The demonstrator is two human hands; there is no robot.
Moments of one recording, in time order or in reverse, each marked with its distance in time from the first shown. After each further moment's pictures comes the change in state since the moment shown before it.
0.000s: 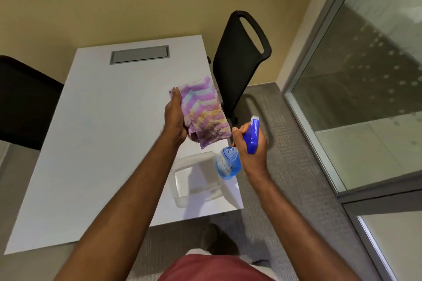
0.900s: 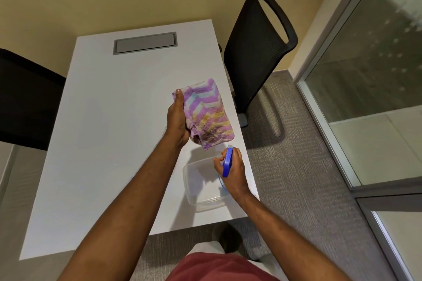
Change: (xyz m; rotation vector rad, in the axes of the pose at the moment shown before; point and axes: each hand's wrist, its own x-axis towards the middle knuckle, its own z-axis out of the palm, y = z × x) left_hand 0.076 -0.009 -0.060 -0.031 0.018 -0.083; right_hand -0.017 0.134 0.088 -0.254 -0.216 0.133
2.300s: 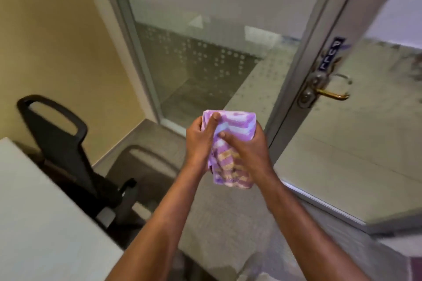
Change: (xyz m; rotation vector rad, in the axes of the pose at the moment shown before) left_hand -0.194 -0.150 0.488 0.404 -0.822 0.173; right_hand -0.033 -0.101 -0.473 0.334 0.961 -0.004
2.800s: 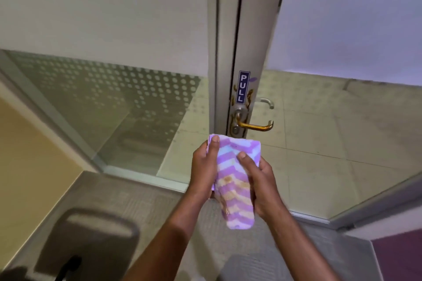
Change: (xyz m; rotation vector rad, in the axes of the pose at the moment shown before) left_hand 0.080 -0.041 0.268 0.135 -0.349 -0.102; right_hand 0.122 -0.020 -0.212 0.391 0.185 0.198
